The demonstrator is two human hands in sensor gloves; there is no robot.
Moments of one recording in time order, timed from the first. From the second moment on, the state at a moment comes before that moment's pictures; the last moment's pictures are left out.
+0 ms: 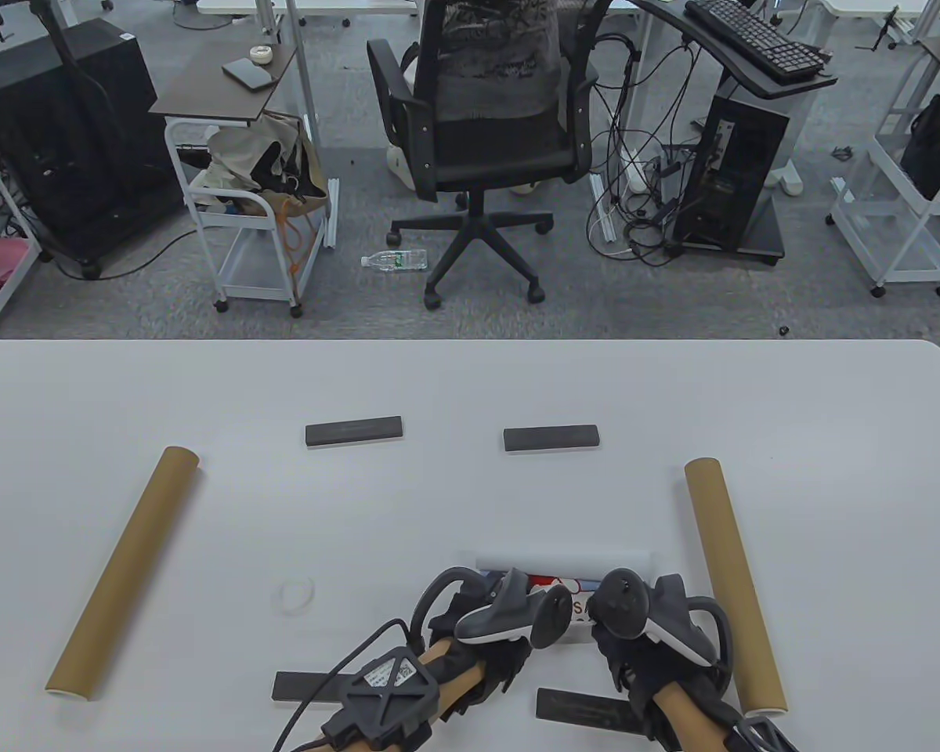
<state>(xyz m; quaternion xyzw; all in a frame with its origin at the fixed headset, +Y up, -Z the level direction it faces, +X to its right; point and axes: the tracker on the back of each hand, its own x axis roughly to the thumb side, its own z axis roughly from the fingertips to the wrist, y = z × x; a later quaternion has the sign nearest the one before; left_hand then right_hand) 0.008 -0.766 -0.316 -0.12 -0.26 -0.07 0.95 0.173 -0.774 -0.308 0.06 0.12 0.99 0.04</state>
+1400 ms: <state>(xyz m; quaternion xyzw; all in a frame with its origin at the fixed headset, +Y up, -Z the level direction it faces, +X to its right) 0.011 -0.770 -0.317 -0.08 -0.27 -0.11 0.96 0.168 -0.776 -0.309 0.09 0.14 0.99 0.02</state>
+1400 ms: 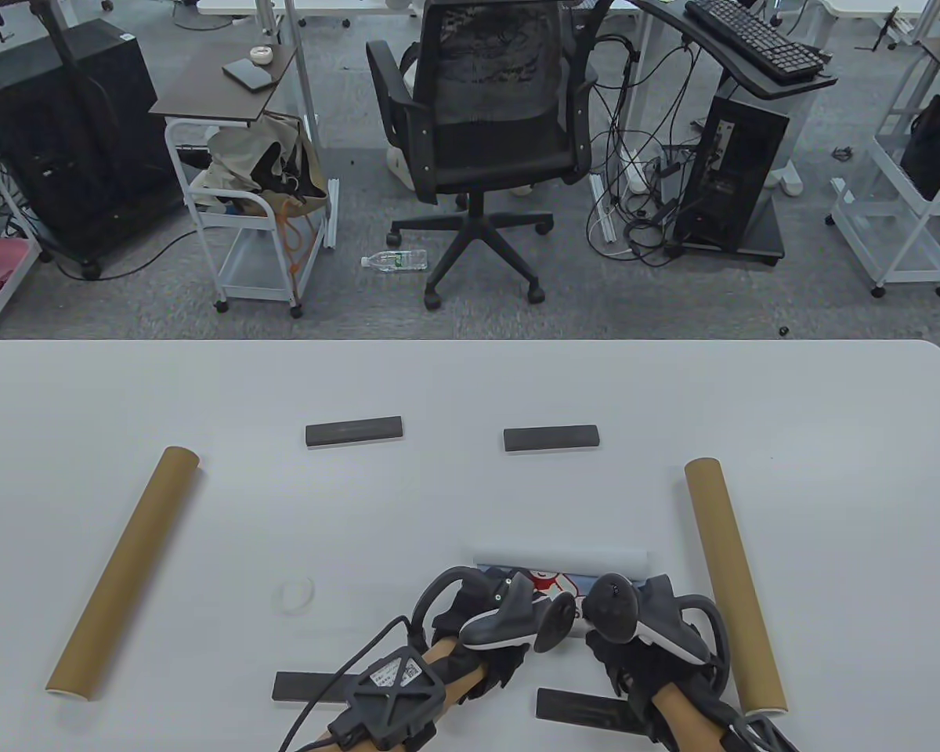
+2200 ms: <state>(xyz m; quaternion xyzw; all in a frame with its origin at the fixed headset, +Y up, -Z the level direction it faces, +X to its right) 0.008 -0.771 -0.321 -0.13 -0.26 -0.09 0.95 0.174 -0.769 -0.307 0.09 0.14 0.98 0.05</state>
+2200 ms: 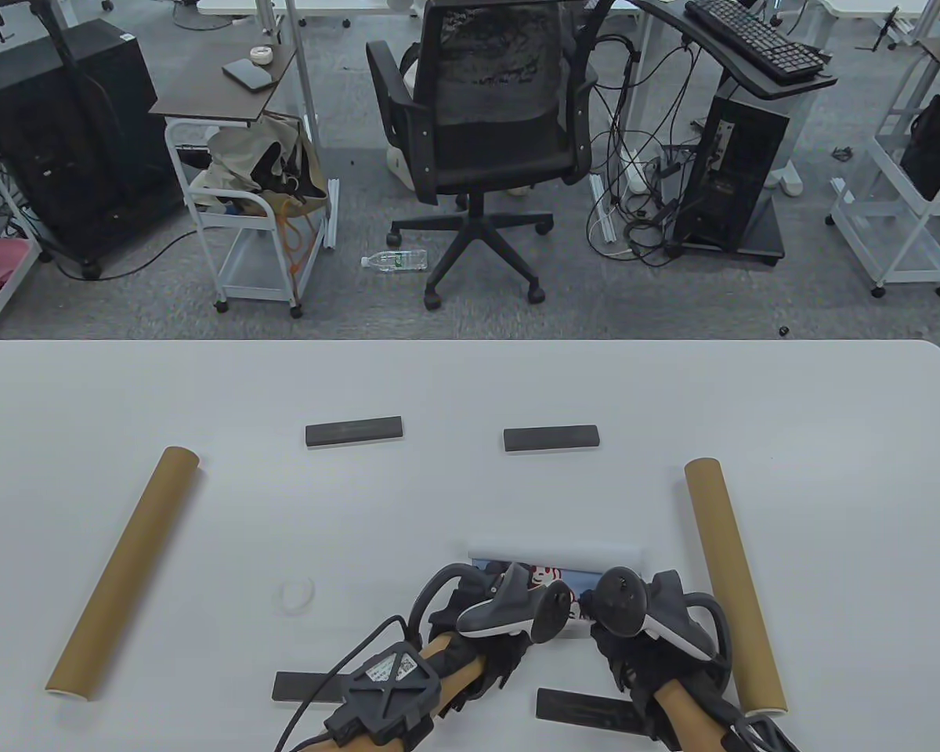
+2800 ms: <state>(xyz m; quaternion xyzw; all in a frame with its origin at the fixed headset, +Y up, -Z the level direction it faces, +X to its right) 0.001 -0.772 -0.323 -0.13 -0.25 -0.09 0.96 0.167 -0.772 -0.304 0.09 0.21 0.97 0.01</state>
